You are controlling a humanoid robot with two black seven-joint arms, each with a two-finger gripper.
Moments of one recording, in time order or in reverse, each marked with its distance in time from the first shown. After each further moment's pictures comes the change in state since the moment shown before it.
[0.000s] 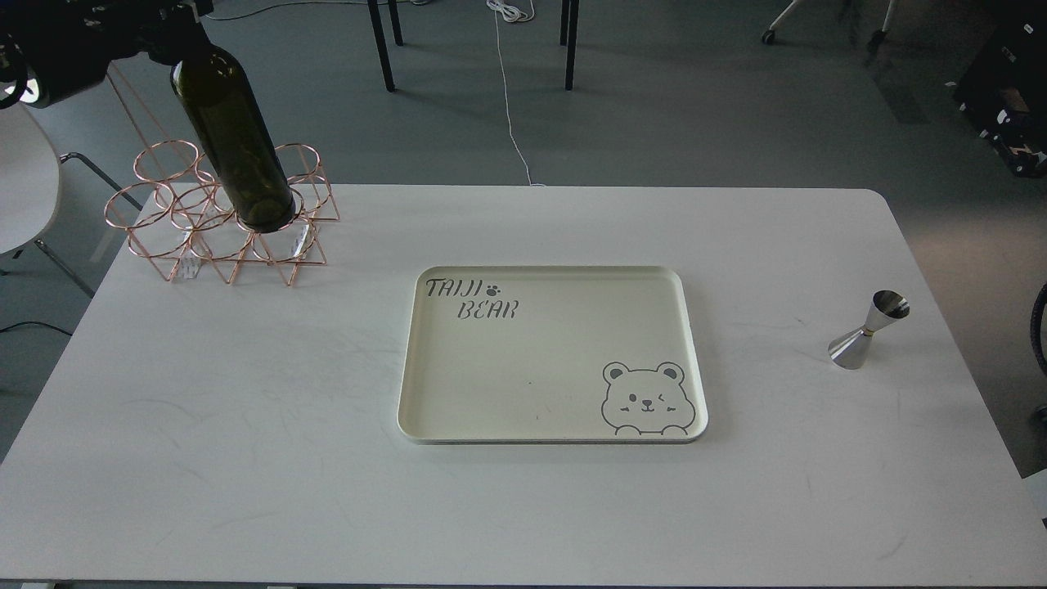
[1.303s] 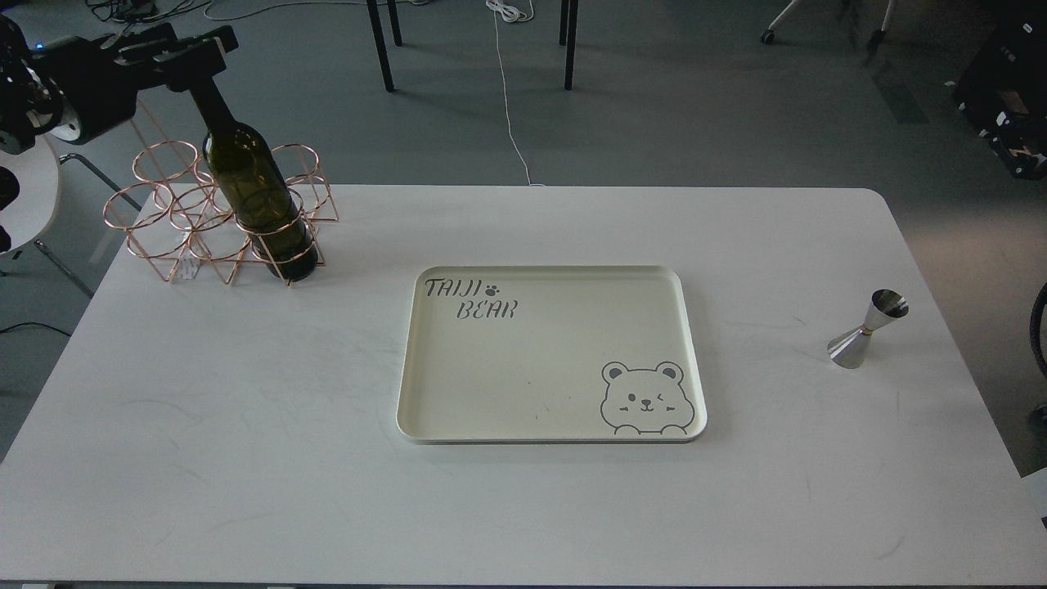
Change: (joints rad) left arm -0.002 -0.022 0.133 0.142 -0.593 0.083 -0.010; right arm -0.001 0.002 0.003 -0.002 0.000 -0.009 0.004
